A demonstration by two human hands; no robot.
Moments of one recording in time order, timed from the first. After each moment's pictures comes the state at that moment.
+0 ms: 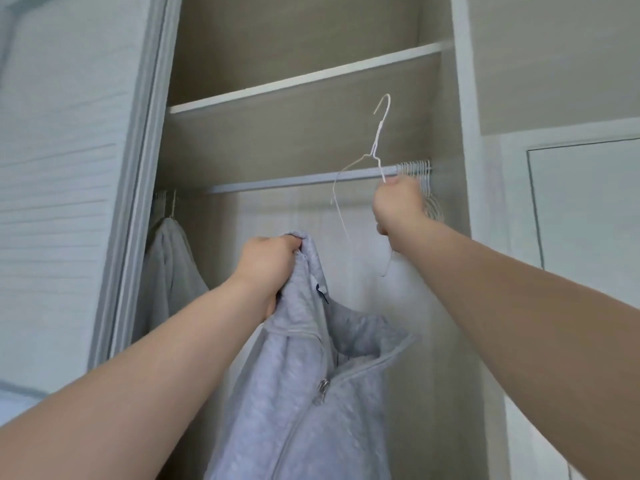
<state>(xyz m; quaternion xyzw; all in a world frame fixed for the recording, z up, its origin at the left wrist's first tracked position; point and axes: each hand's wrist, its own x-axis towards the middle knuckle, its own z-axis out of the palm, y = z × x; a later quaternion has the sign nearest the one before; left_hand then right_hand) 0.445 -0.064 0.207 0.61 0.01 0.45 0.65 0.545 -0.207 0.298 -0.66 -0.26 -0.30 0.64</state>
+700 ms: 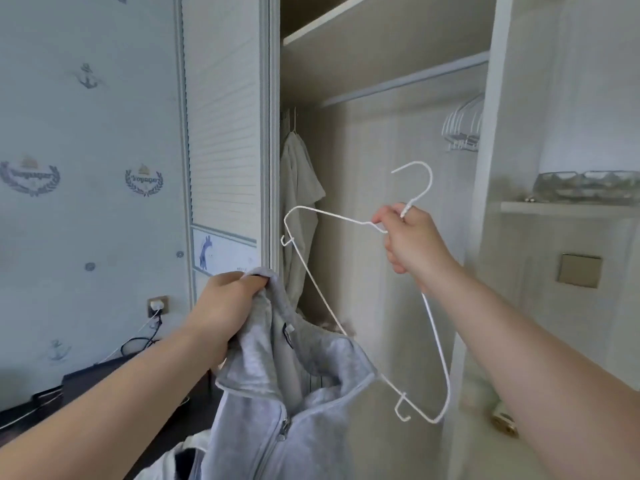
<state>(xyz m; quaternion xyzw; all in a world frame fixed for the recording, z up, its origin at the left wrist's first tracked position) 0.179 -0.155 0.011 0.65 0.32 0.45 0.52 0.397 -0.294 0.090 -0.61 -0.44 0.03 0.66</state>
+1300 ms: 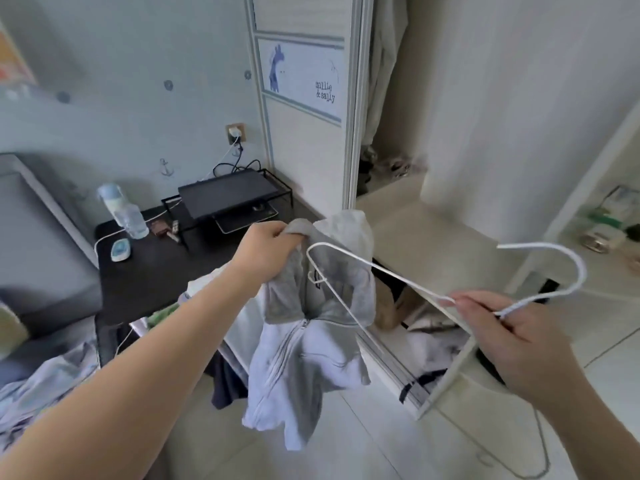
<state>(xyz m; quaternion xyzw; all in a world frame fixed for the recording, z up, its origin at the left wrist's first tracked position) 0.017 -0.169 -0.186 0.71 0.45 0.31 0.44 0.213 -0.440 -0.189 -0.65 -0.55 0.12 0.51</state>
